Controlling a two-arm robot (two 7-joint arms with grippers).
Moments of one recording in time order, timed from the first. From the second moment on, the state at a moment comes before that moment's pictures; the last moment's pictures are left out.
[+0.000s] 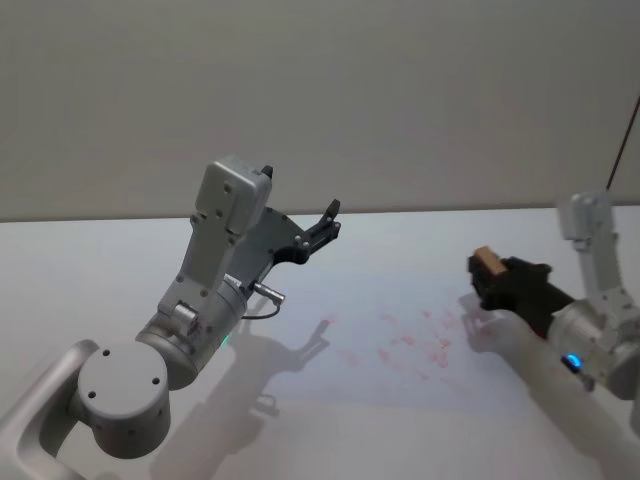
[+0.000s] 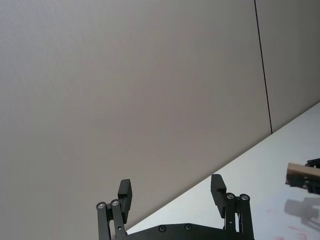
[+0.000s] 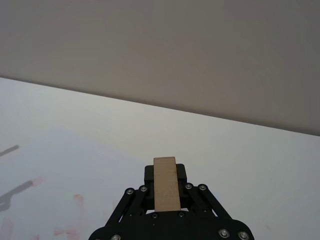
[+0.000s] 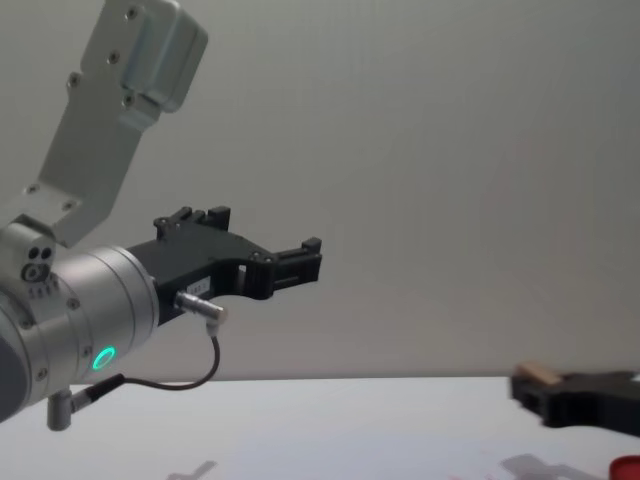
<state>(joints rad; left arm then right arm) -0.24 0.38 0.45 -1.63 -0.20 0.01 -0.01 0.27 0.23 -0.25 -1.29 0.25 0.17 0.28</state>
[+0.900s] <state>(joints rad) -0.24 0.38 0.45 -1.63 -0.20 0.01 -0.01 0.45 0.07 -0.39 -0.99 0.12 0.08 0.36</state>
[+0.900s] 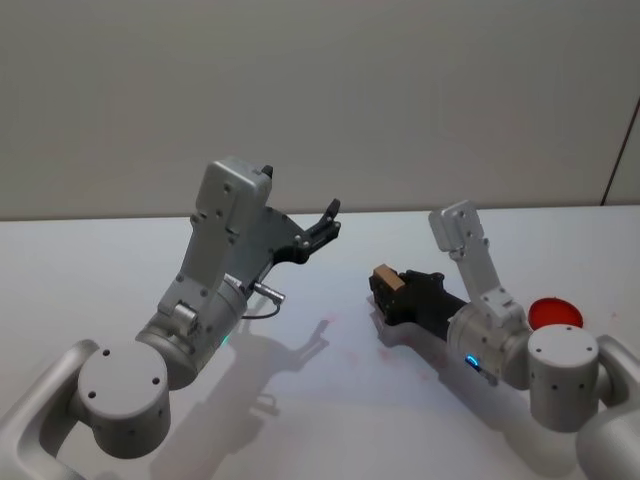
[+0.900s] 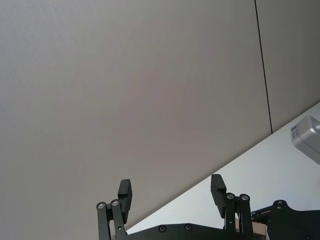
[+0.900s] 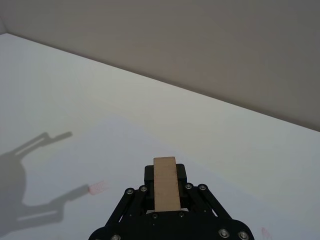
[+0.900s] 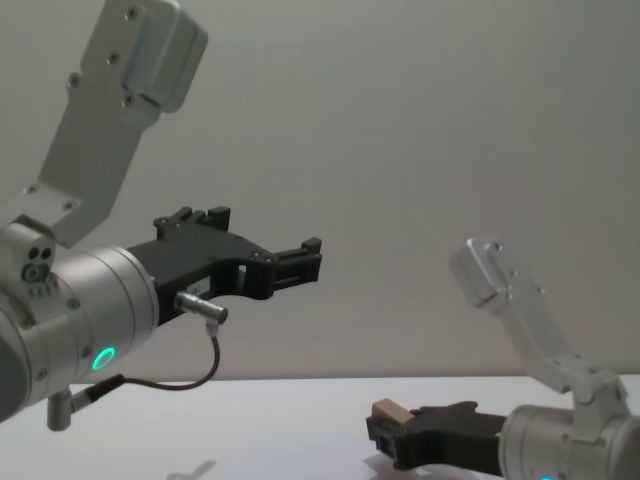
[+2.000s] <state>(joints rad) -0.24 0.38 0.45 -1.63 -0.20 0.01 -0.01 0.46 0.06 -0.40 -0.92 0.06 0.07 0.36</state>
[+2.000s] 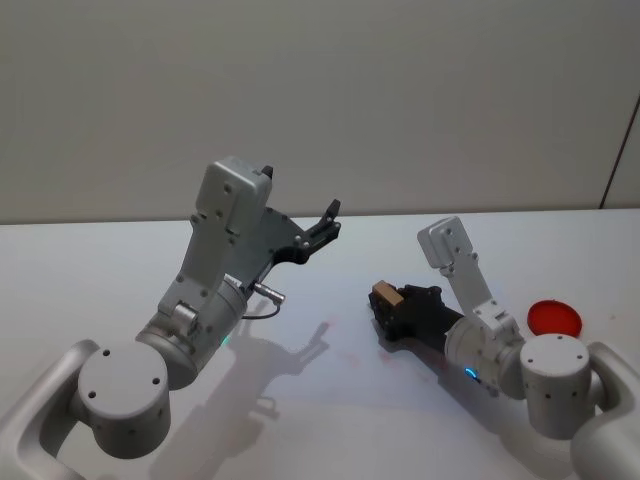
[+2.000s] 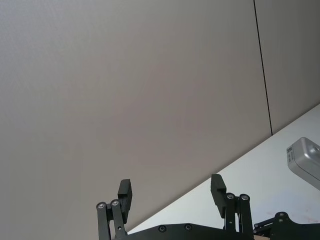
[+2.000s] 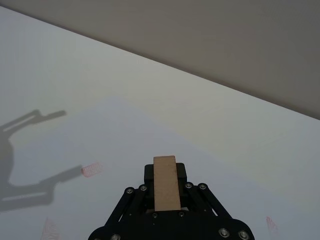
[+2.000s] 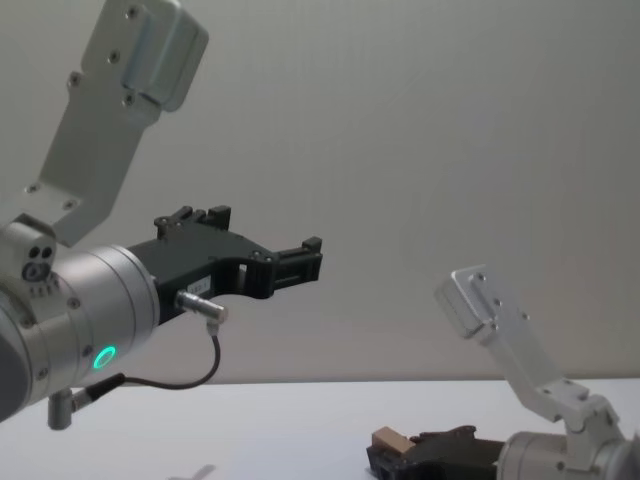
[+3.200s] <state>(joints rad) -0.24 0.38 0.45 -1.63 -0.20 0.01 -0.01 0.42 0.11 -0.36 -1.17 0.18 0.05 0.42</state>
